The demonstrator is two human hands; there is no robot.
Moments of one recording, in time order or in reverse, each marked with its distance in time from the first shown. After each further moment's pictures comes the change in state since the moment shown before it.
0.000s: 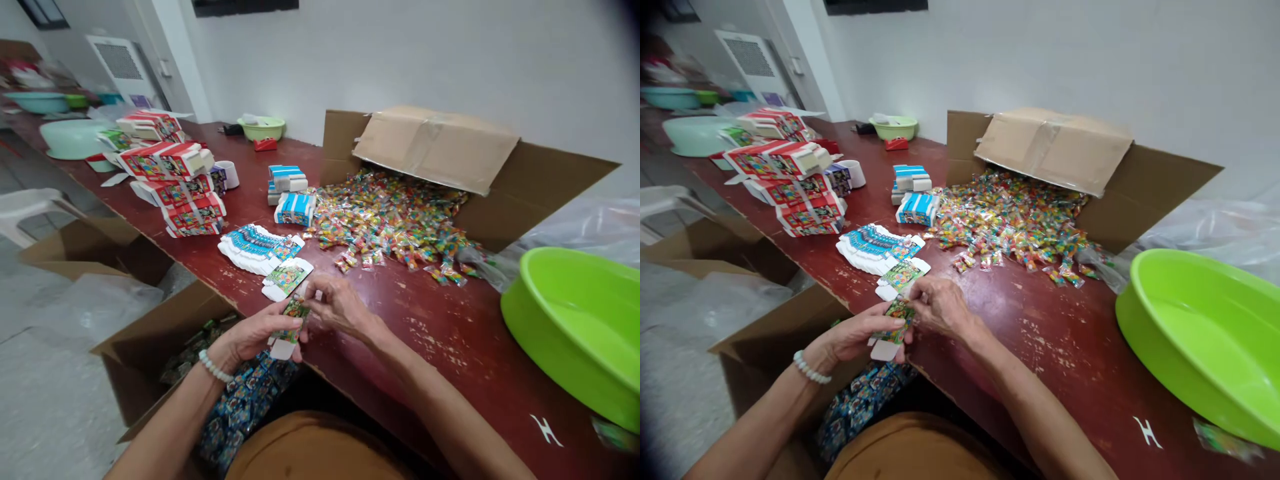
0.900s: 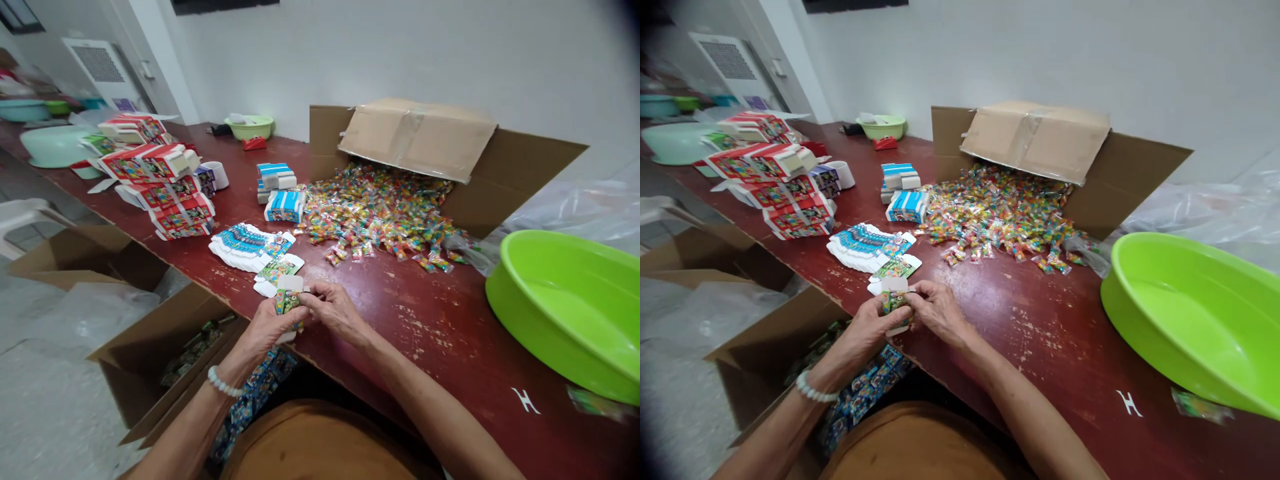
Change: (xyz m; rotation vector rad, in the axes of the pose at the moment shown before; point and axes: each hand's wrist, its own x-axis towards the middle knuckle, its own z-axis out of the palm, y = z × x) left_hand 0.017 -0.018 0.038 0.087 0.467 0.293; right_hand -0.025 0.003 0.017 0.548 0.132 0.248
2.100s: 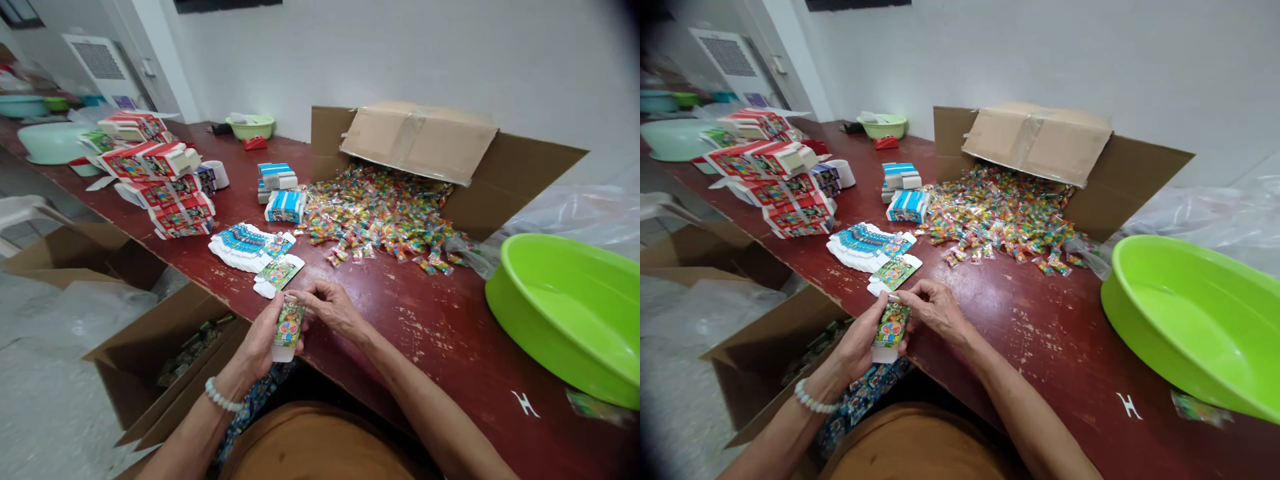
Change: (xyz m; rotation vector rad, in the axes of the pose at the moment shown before) left_hand -0.011 0.001 0.007 -0.318 0.022 -0.250; right_hand 0.001 -0.002 0.001 0.126 -0.064 0.061
